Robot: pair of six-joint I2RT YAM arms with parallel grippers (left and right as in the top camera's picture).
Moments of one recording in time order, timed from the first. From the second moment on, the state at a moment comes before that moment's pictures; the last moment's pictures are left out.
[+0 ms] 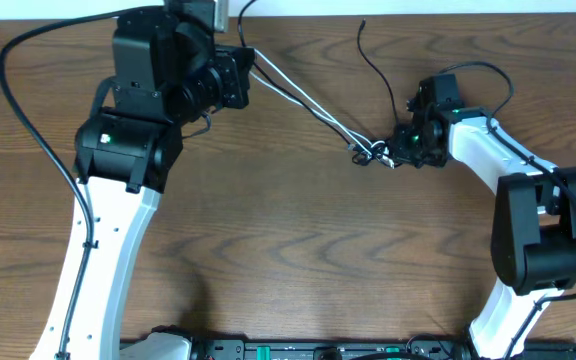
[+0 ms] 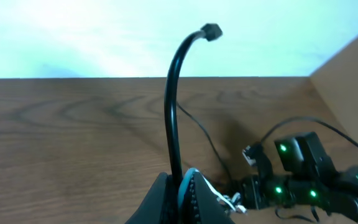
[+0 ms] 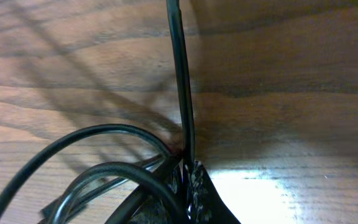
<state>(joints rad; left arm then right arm) -0.20 1.40 1.59 -0.68 0.30 -0.25 0.14 1.98 1.25 -0.56 -0.23 0.35</state>
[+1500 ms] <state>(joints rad) -0.26 1.65 1.59 -0.92 0.31 -0.23 0.07 1.93 1.38 -0.71 -0.42 0.16</state>
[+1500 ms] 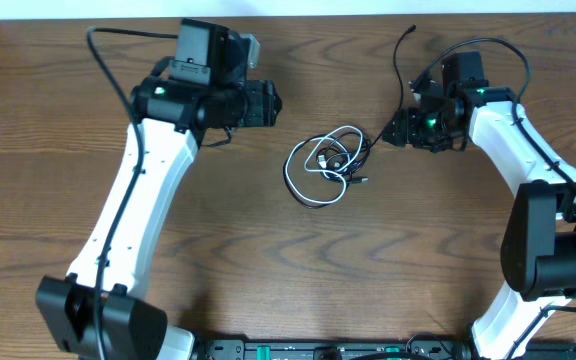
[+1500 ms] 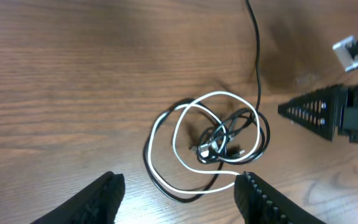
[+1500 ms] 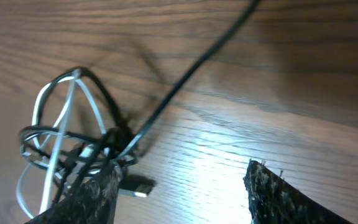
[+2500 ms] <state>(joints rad) -0.43 2.14 1.59 -0.72 0.46 -0.04 0.05 1.93 1.38 -0.71 -0.40 0.18</state>
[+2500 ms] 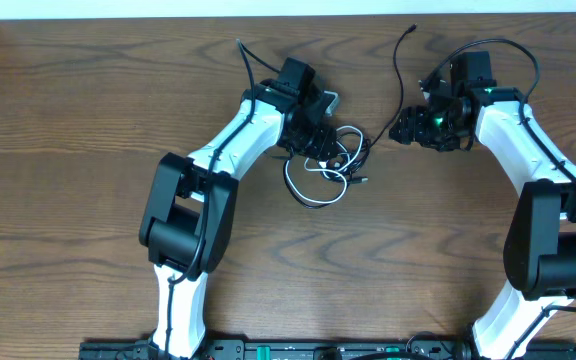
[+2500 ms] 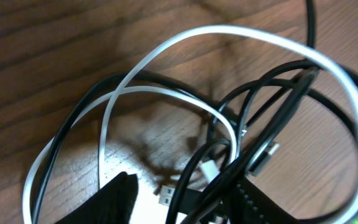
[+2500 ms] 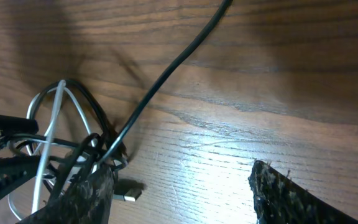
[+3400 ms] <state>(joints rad) -0.35 1.81 1.63 -0.67 0.41 -0.49 0.13 1.75 1.39 -0.56 -0.74 -0.05</state>
